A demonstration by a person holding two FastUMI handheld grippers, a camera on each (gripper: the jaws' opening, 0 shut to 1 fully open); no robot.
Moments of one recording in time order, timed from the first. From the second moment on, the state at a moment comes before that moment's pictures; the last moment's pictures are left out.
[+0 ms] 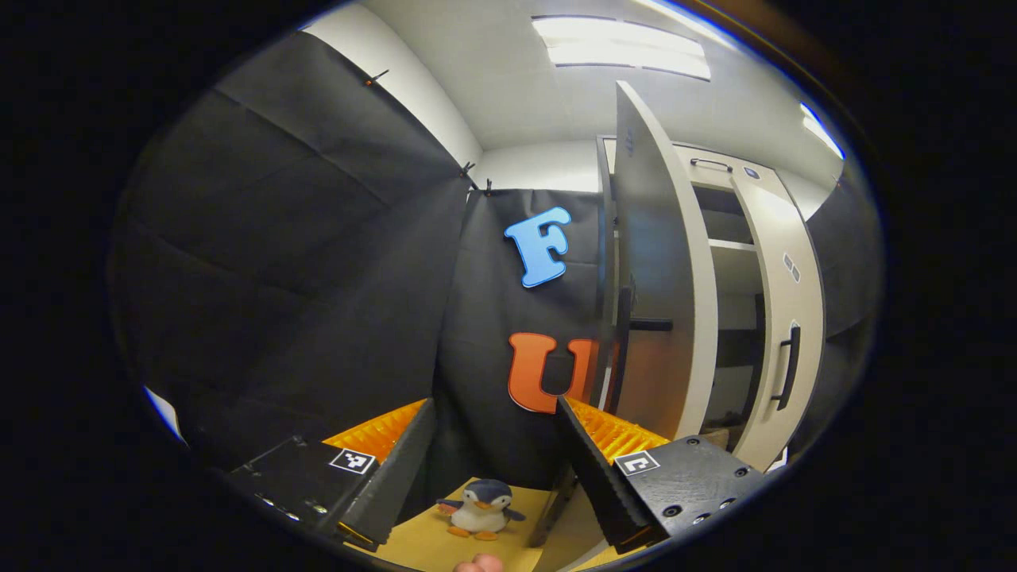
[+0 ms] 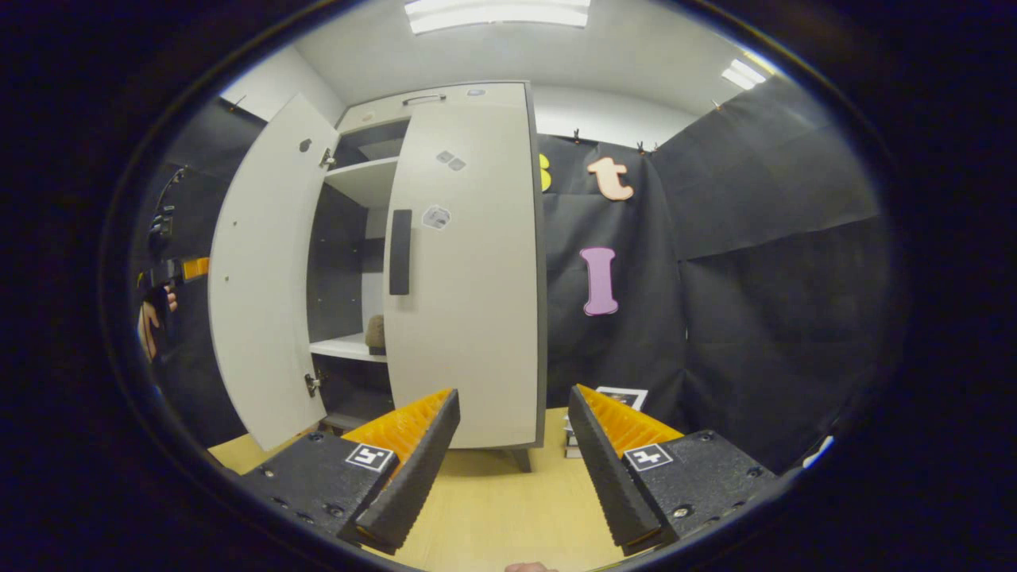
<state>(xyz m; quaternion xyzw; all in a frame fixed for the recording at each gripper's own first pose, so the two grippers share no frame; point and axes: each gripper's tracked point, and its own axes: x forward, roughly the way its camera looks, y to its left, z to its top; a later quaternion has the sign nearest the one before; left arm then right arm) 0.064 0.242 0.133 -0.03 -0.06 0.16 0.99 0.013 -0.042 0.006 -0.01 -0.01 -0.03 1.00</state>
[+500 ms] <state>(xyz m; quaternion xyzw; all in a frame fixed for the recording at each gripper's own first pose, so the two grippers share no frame) 0.084 0.143 0.130 -0.02 -0.05 0.01 1.00 0.018 -0.052 0.004 -0.01 0.00 -0.04 1.00</state>
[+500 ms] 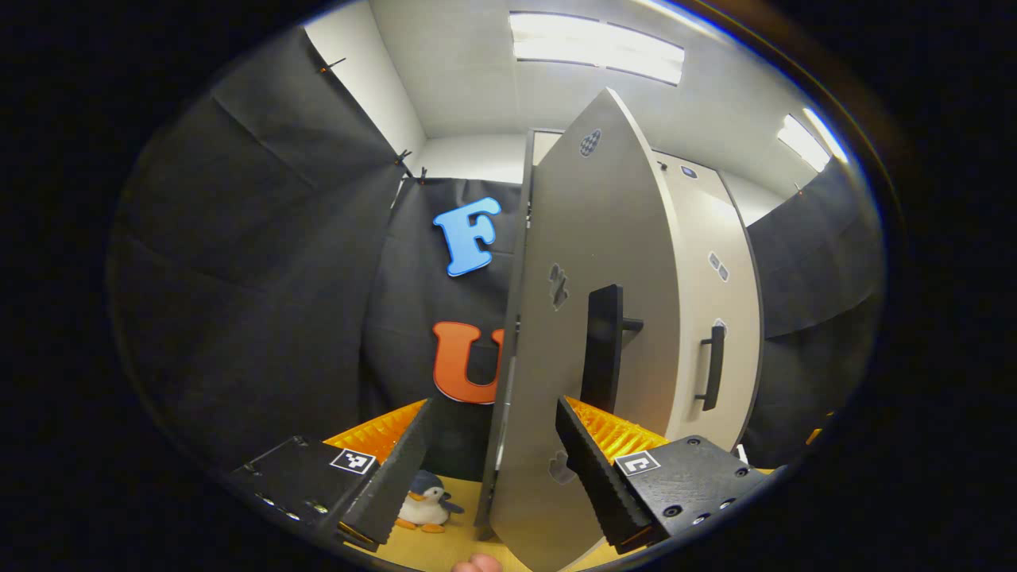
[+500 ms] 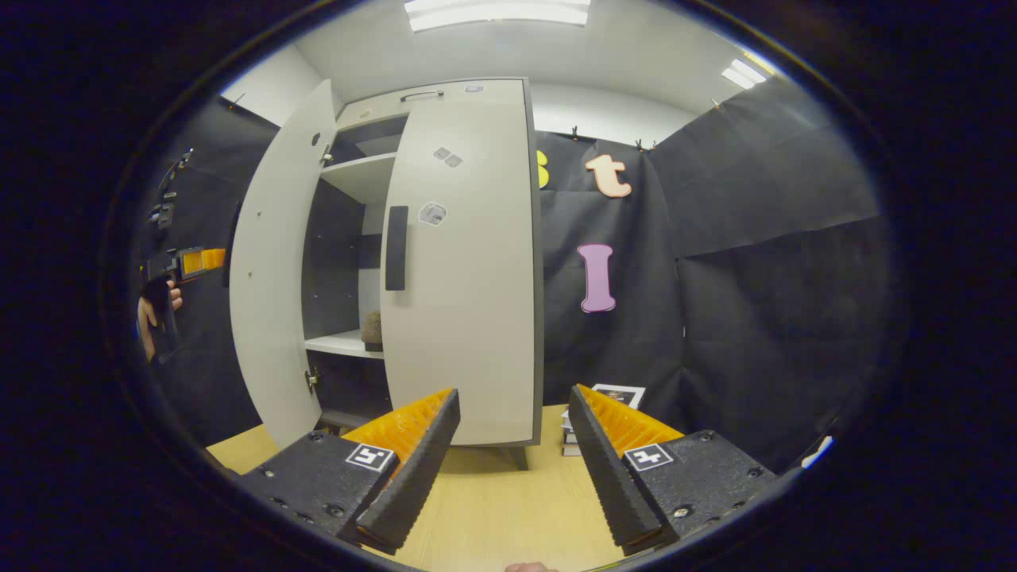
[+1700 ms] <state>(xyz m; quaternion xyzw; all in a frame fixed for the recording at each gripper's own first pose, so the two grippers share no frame) 0.050 0.040 0.120 -0.01 -0.02 -0.05 1.00 0.016 -0.062 -0.017 0.02 0.01 -0.05 1.00</state>
